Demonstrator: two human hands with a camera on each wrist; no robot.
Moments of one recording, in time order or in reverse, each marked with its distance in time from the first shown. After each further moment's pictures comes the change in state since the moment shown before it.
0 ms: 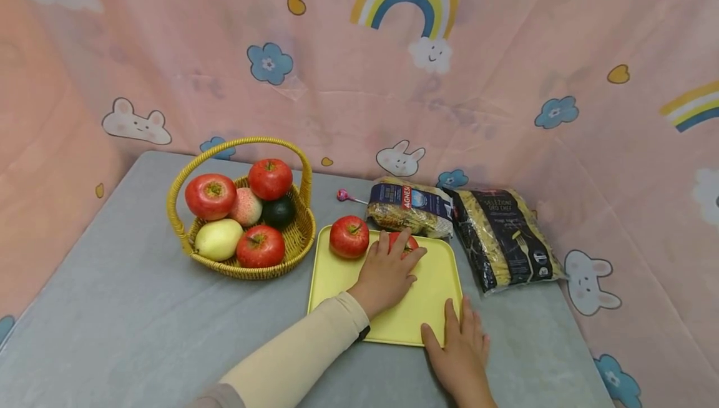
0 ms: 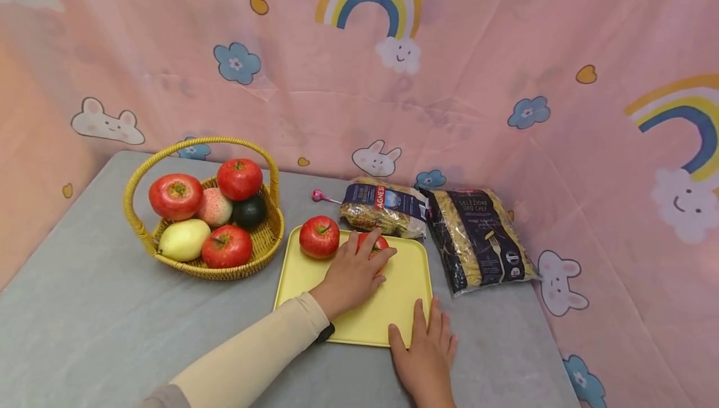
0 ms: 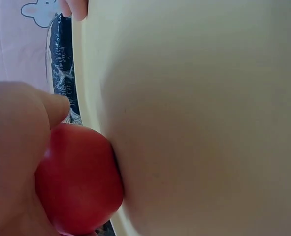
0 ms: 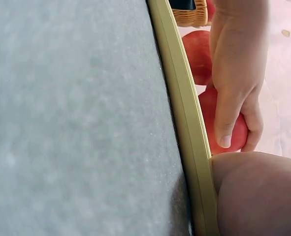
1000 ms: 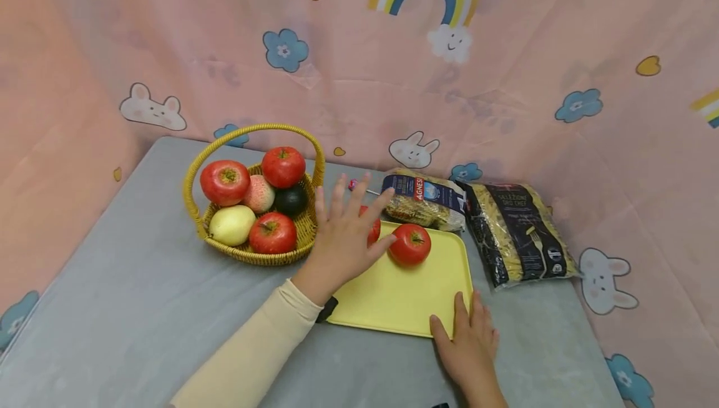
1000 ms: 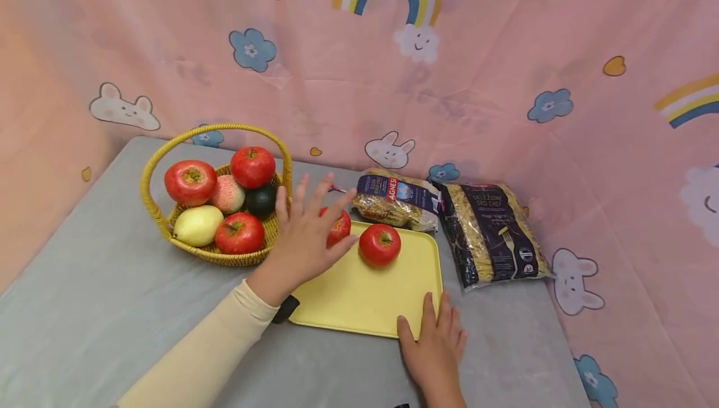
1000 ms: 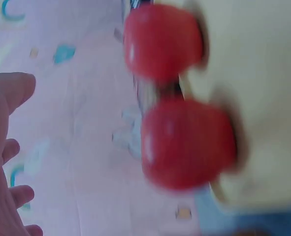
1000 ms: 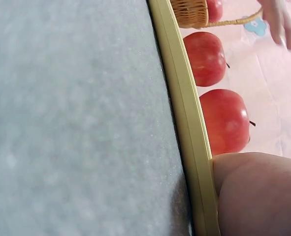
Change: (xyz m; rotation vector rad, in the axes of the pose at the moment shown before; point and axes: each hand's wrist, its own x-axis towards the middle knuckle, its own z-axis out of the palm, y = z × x) left_hand -0.048 -0.080 -0.081 -0.157 0.280 -0.154; right_hand 0.000 0.000 0.000 0.009 0.025 -0.033
